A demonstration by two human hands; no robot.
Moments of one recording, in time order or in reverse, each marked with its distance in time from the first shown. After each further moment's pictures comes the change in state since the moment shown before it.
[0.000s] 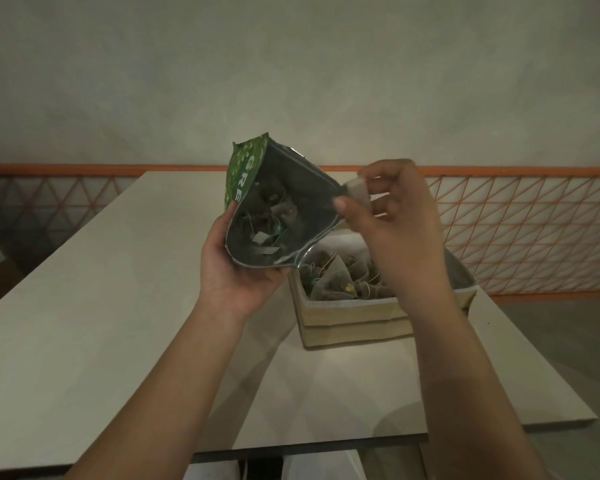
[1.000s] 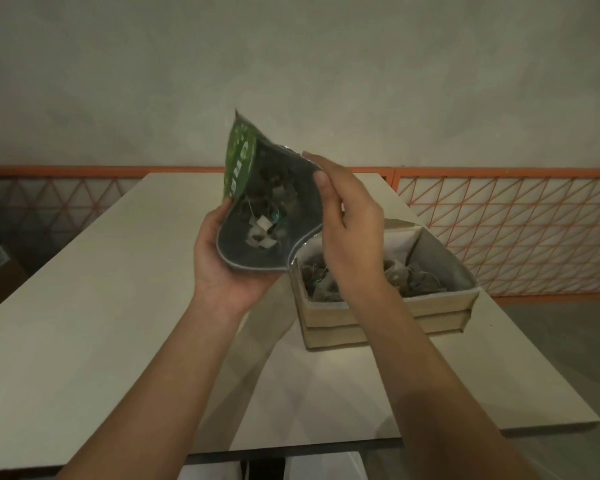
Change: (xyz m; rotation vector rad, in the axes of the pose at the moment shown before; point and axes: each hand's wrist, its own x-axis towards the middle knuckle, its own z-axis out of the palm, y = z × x) left_hand -0.005 0.008 0.003 0.004 -0.127 0.039; right_hand 0.008 0.020 0.051 -0.074 0.025 -0.269
